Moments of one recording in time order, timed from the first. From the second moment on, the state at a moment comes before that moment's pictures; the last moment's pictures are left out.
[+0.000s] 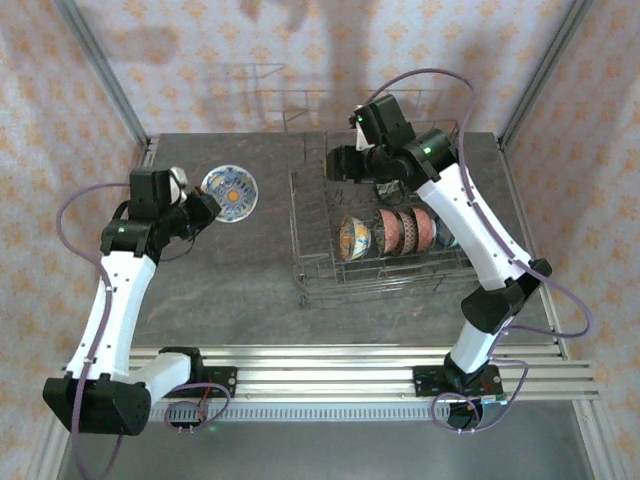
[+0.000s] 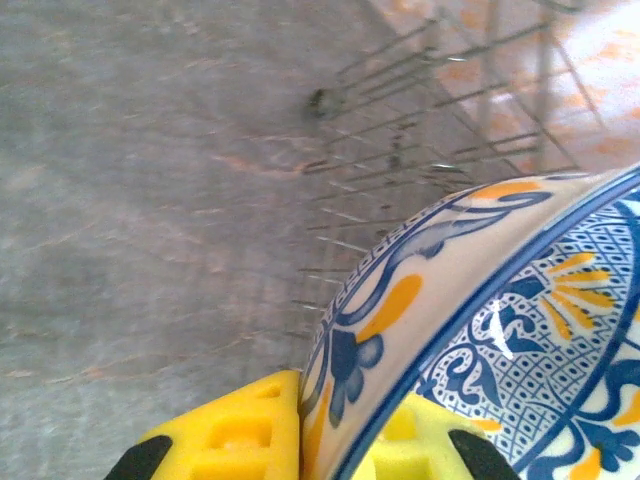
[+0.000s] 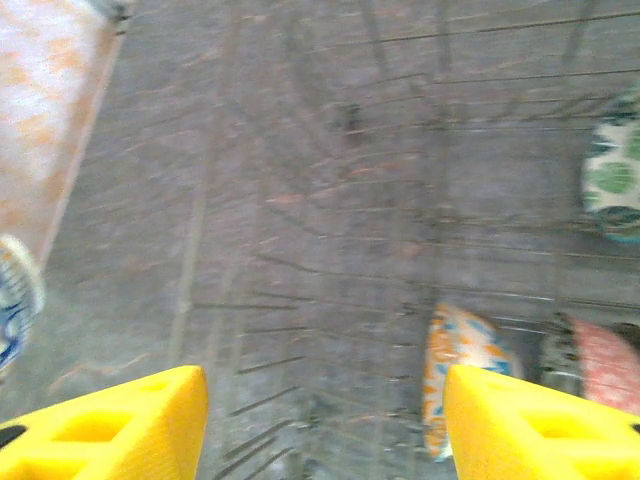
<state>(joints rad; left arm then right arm) 0.01 1.10 1.20 -0.81 0.35 -0.75 0.63 1.72 2.11 -1.18 -0.06 0.47</state>
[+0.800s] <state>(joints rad) -0.25 1.29 1.45 -0.85 0.34 -0.75 0.72 1.72 2.09 -1.02 -0.27 0.46</state>
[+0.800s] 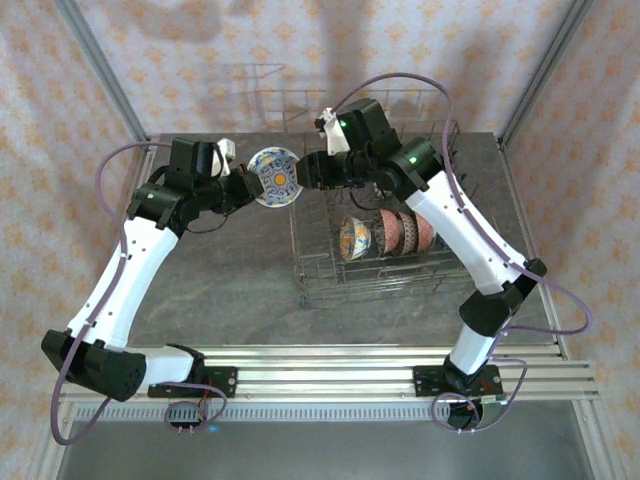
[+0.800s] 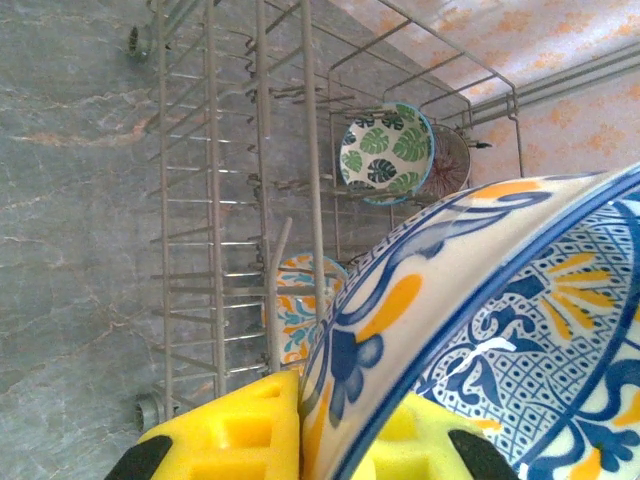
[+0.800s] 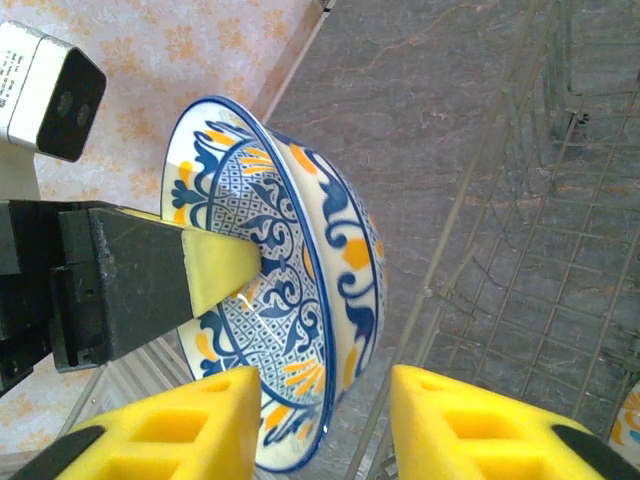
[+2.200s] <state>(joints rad) -0.29 1.35 1.46 -0.79 0.35 -0.76 0.72 1.83 2.17 -1.13 -0.03 0.45</state>
